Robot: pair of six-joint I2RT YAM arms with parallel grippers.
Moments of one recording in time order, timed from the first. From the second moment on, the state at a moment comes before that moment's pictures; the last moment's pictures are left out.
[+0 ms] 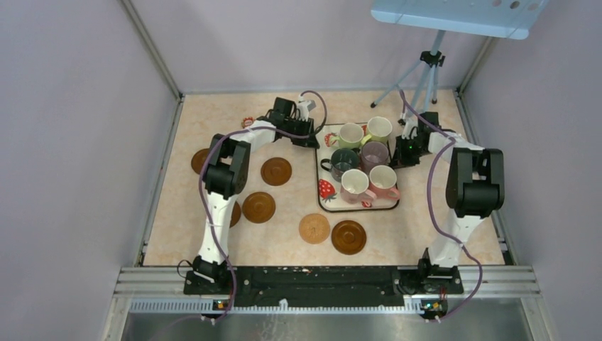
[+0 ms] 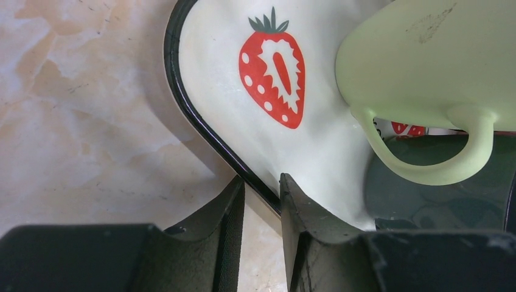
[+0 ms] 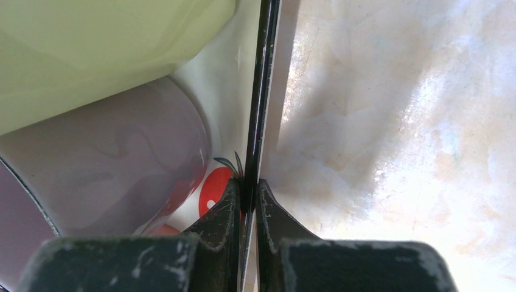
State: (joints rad) left arm -0.37 2.33 1.75 -0.23 0.65 -0.13; right arm -0.04 1.88 1.20 -0.48 -0.40 -0.06
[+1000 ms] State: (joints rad) left arm -0.18 1.93 1.74 -0.61 0.49 0.35; right arm -0.04 1.64 1.23 -0.71 -0.31 -0.16
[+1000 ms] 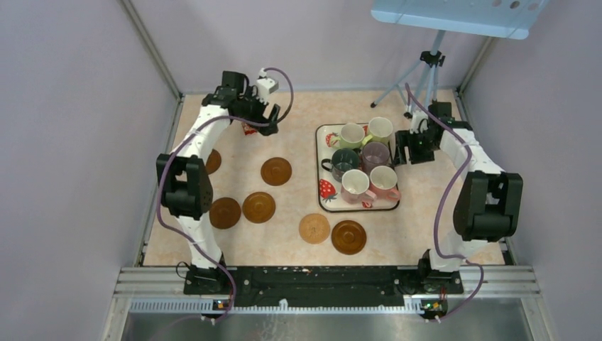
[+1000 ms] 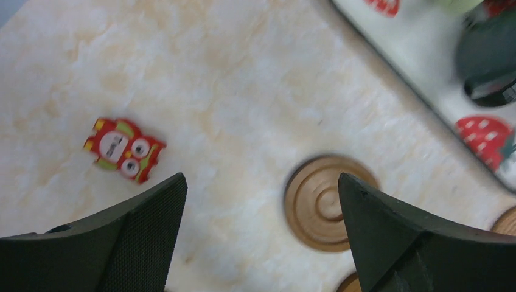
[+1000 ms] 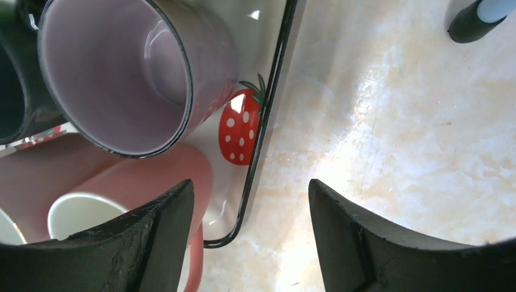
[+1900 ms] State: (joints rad) left arm -0.30 1.99 1.41 -0.54 0.27 0.73; right arm -0.10 1.61 1.45 -0.95 -0.47 -0.30
